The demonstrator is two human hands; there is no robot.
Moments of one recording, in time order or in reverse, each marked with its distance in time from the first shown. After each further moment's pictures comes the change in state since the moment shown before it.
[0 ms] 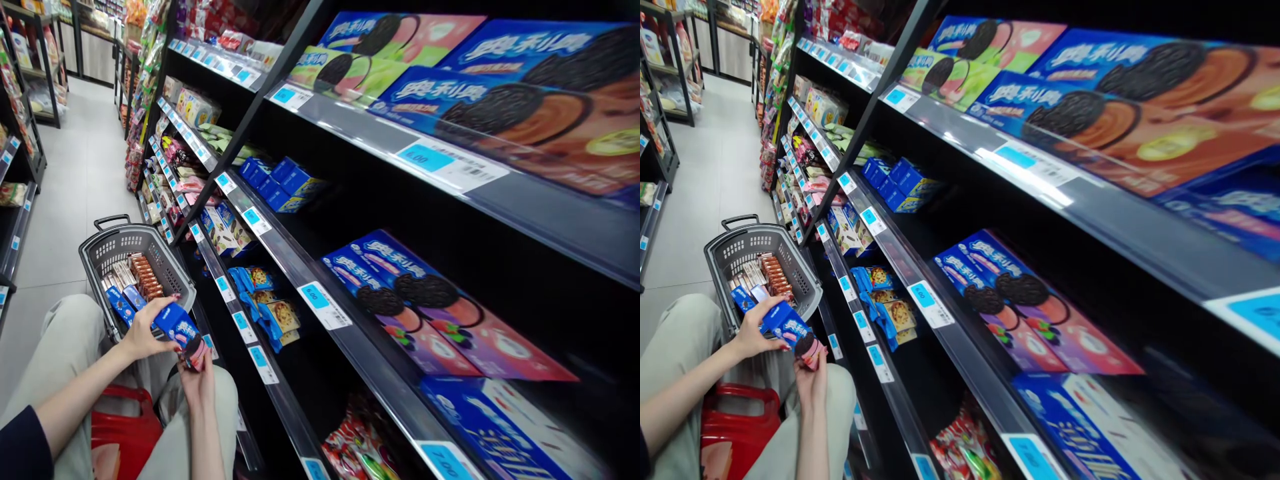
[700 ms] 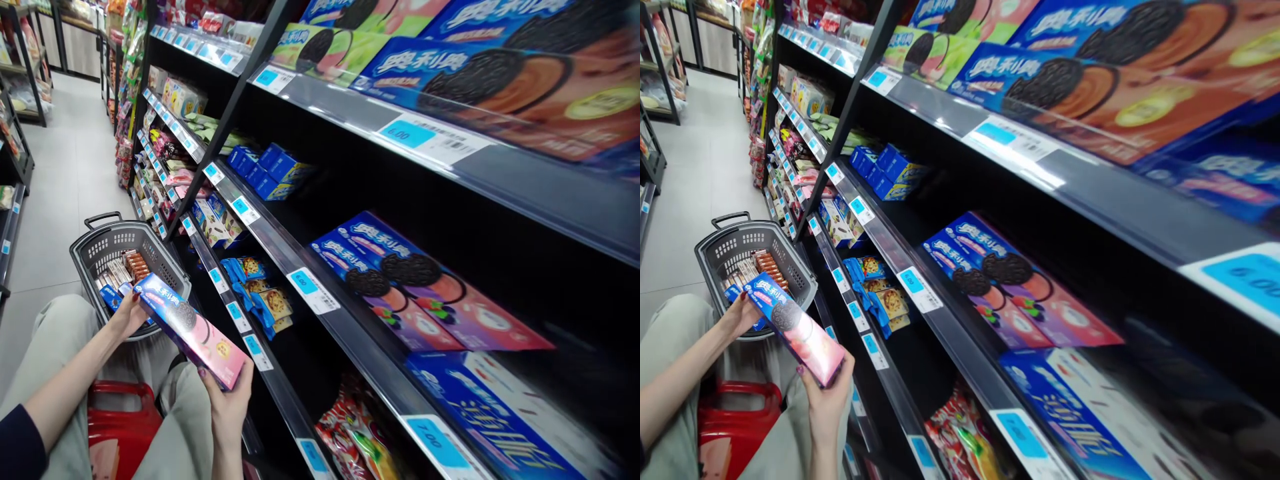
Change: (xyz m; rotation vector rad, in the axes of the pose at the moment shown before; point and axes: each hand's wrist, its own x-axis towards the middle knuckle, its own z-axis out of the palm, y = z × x) left_hand 0.020 -0.023 -0.010 -0.726 0.125 -0.447; right_hand -0.057 -0.085 -0.011 -0.310 0.198 -0.339
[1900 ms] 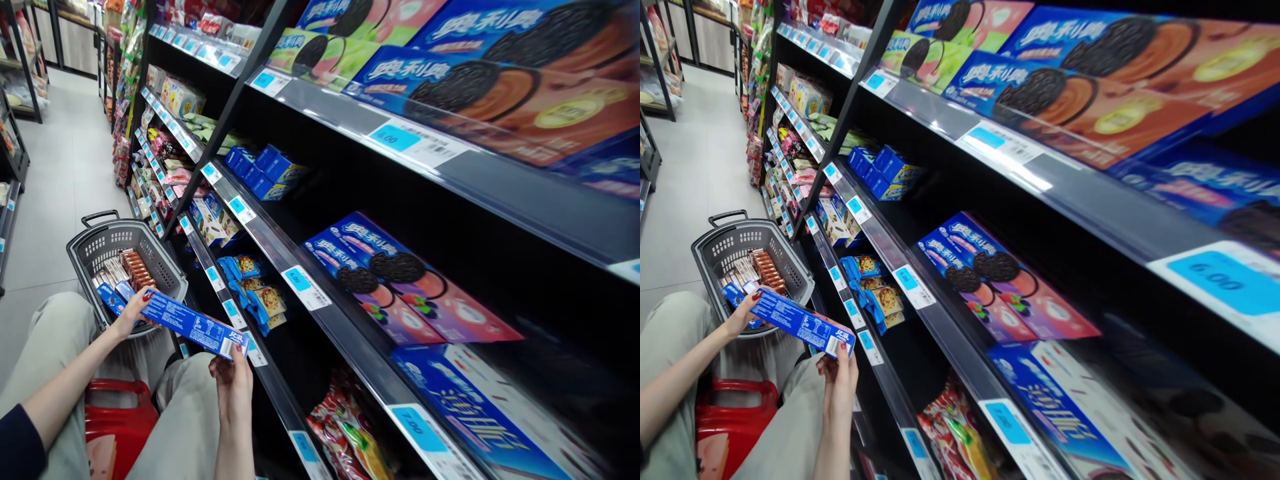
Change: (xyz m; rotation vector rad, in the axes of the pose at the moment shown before) left_hand -0.009 -0.003 -0.001 0.410 -0.154 -0.039; right_hand 0.023 -0.015 0.001 0.434 0.015 0.407
